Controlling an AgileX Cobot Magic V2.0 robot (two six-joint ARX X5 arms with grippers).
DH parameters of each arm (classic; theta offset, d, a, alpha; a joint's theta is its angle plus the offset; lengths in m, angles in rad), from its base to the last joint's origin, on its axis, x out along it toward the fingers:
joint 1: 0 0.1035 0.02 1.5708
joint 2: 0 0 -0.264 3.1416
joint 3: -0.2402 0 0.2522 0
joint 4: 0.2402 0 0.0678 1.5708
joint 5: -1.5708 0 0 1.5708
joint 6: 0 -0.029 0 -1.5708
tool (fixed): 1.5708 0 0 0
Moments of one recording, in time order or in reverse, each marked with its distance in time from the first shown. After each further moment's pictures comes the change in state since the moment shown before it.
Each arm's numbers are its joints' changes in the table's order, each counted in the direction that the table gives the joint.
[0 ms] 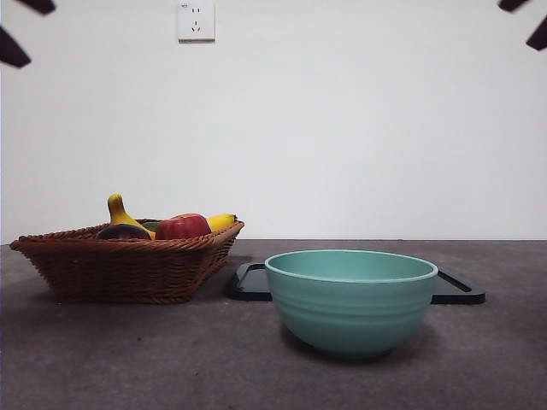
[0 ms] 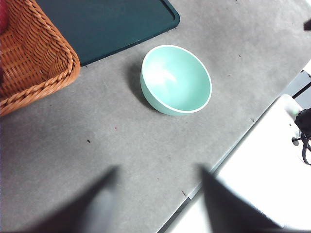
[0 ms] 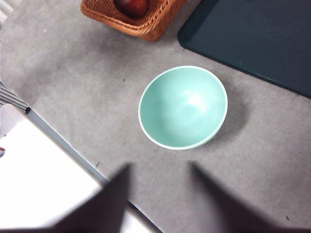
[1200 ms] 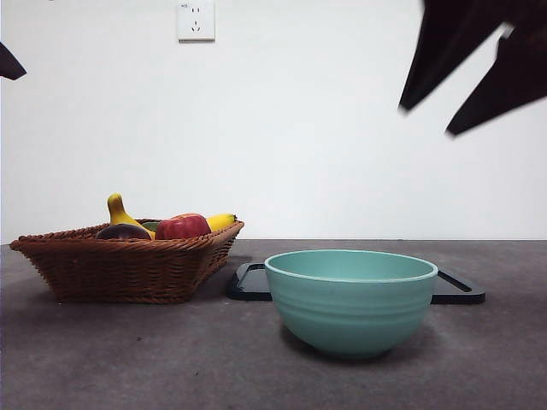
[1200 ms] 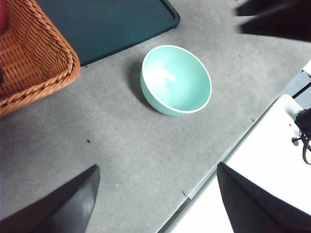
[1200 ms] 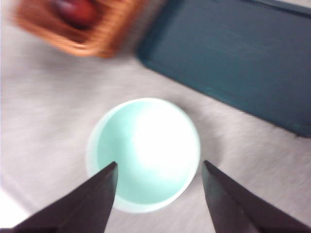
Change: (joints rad) left arm 0.000 0.000 0.000 0.000 0.000 0.000; right arm -0.007 -0.276 0.000 -0.237 -0.096 0.000
